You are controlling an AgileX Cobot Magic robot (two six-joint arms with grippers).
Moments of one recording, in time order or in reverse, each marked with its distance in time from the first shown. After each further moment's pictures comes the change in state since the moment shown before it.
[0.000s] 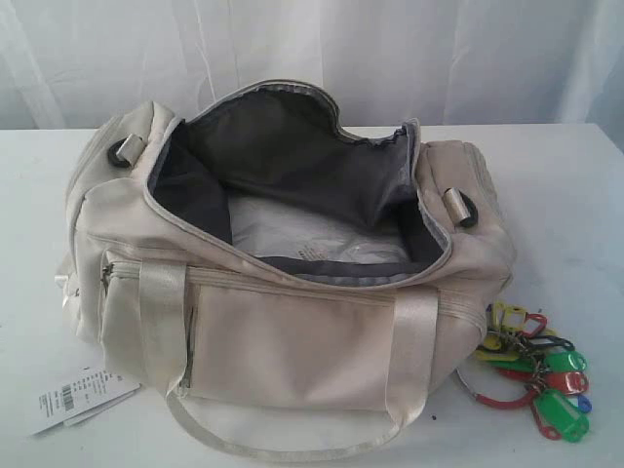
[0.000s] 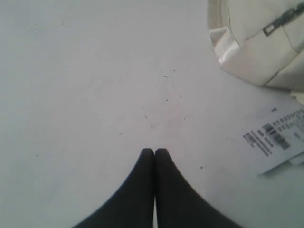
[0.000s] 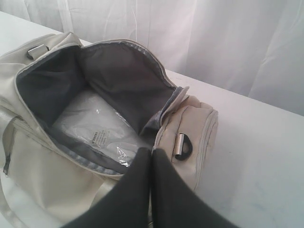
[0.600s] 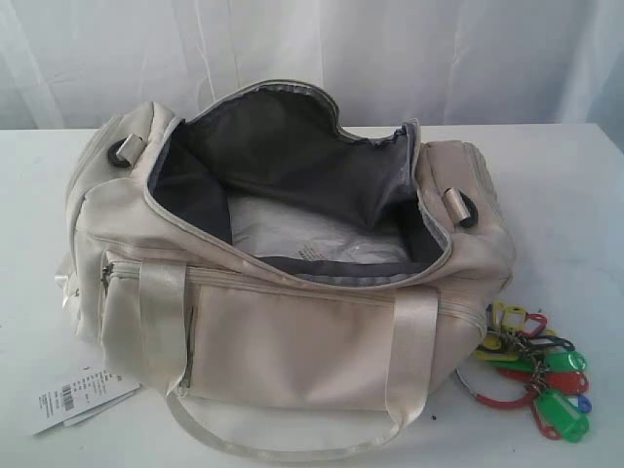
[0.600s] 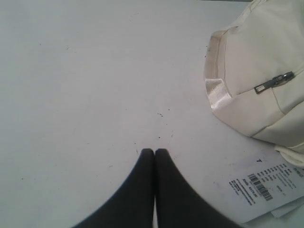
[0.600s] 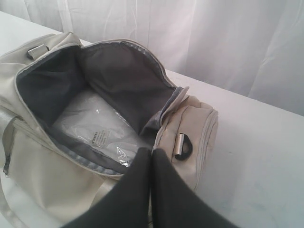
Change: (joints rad) left arm 0.000 0.000 0.008 -0.002 -0.127 -0.124; right arm 0.000 0.000 0.000 0.000 0.000 0.000
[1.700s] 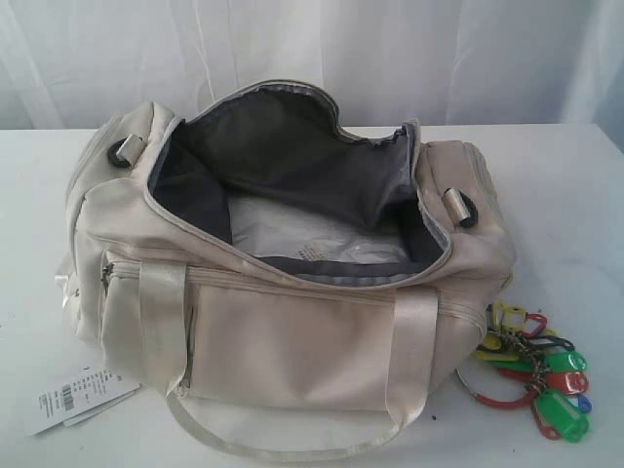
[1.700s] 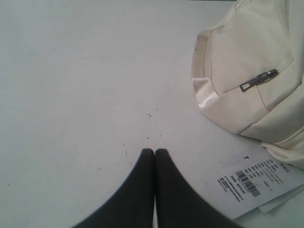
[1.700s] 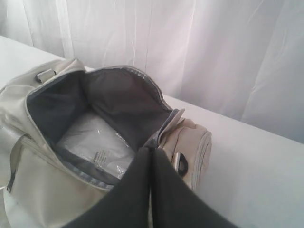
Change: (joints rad) left arm -0.044 0.000 0.000 0.000 -0.003 -0.003; right arm -0.001 -0.116 0.002 0.004 -0.002 0.000
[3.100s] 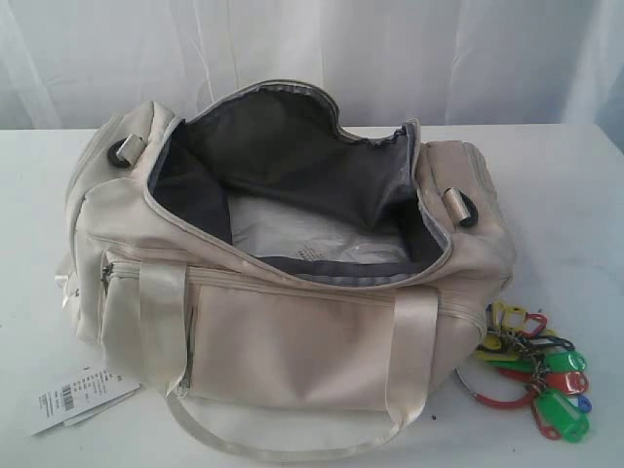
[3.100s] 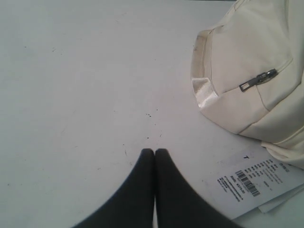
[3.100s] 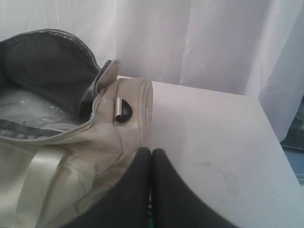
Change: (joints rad) left arm 0.000 0.000 0.000 0.000 0.000 0.000; right arm -0.273 -0.462 0.485 0.005 -0.091 0.000
